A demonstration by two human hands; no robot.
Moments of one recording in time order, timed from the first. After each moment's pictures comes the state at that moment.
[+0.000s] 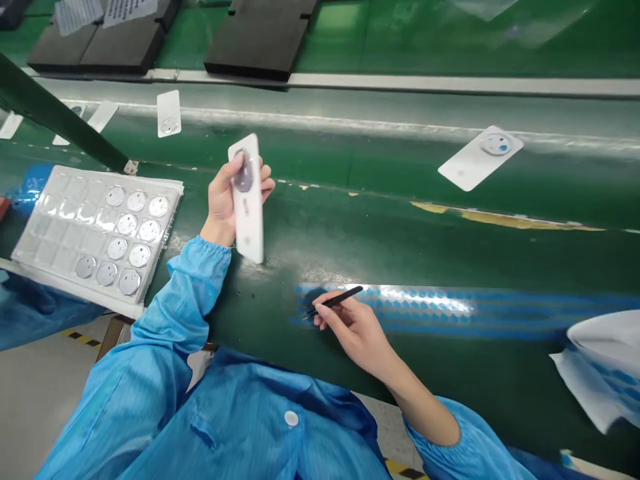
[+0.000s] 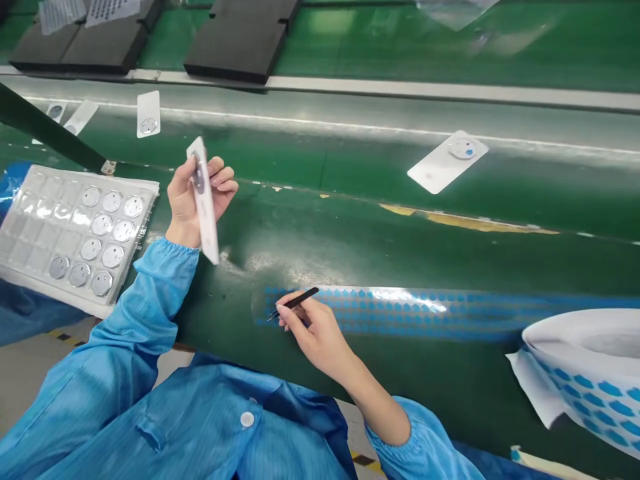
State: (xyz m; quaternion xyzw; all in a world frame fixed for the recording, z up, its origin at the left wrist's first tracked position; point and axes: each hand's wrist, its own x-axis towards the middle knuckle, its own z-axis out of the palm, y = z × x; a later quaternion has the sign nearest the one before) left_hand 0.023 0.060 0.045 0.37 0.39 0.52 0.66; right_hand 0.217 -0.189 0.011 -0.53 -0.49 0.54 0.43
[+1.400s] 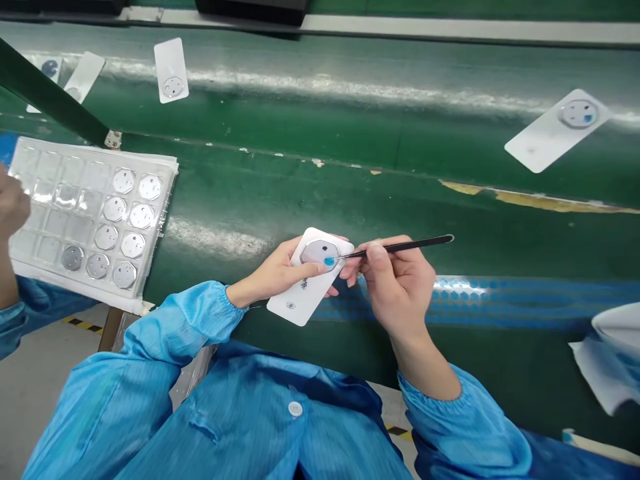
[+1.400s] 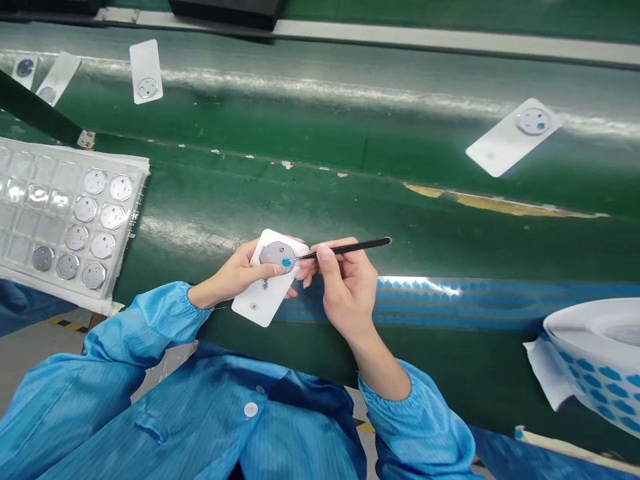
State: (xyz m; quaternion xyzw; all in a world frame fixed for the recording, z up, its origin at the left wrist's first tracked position) left_hand 0.028 -0.066 0.022 0.36 0.29 0.18 0.87; right_hand 0.208 -0.136 0.024 -0.51 -0.41 0.43 0.62
